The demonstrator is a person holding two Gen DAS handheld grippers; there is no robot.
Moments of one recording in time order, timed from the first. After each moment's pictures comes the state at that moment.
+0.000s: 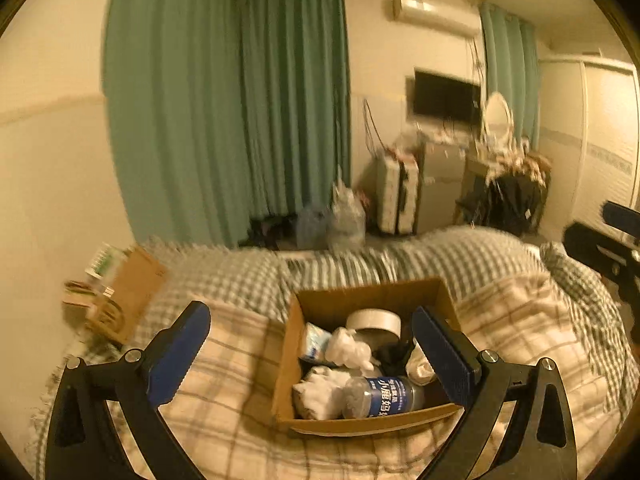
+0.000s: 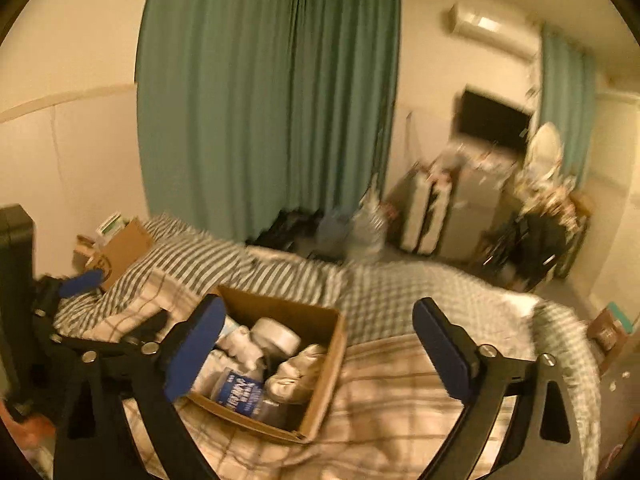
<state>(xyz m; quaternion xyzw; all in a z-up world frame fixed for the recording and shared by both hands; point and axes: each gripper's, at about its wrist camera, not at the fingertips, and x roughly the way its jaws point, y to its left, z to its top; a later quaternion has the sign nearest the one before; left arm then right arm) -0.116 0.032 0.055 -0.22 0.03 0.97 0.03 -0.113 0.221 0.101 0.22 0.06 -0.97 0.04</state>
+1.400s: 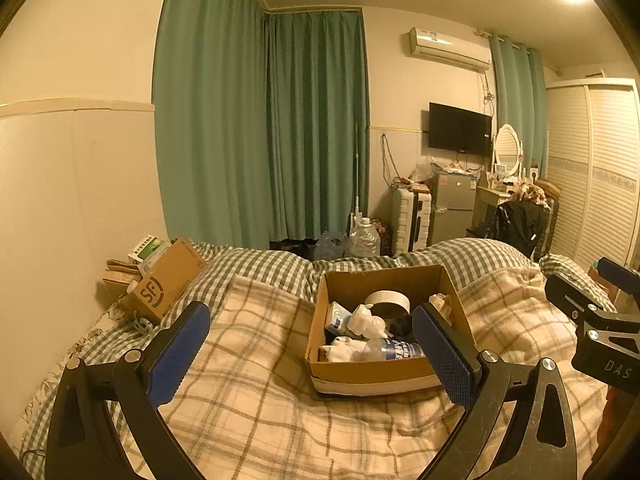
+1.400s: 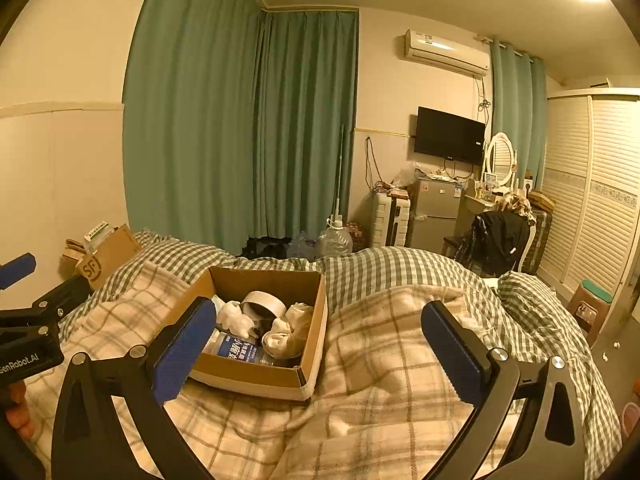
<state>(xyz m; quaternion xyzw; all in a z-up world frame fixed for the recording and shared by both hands) -0.022 0.002 0.026 -0.18 0.01 0.98 0.01 -0.023 0.209 0.036 0.17 0.03 -0.99 -0.02</state>
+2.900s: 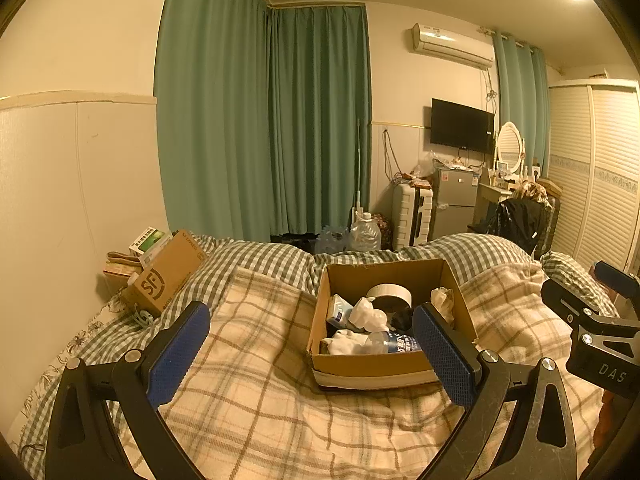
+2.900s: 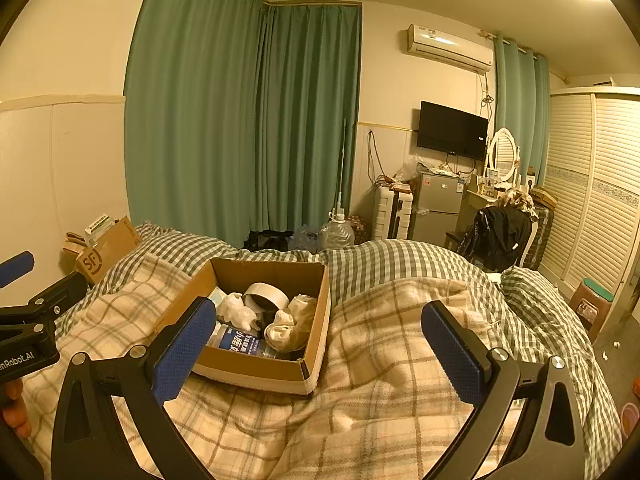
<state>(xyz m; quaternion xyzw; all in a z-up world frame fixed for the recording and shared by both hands) -0.021 0.001 0.020 -0.18 0.01 0.98 0.00 -0.025 0.207 0.029 0.18 0.03 -0.98 -0.02</state>
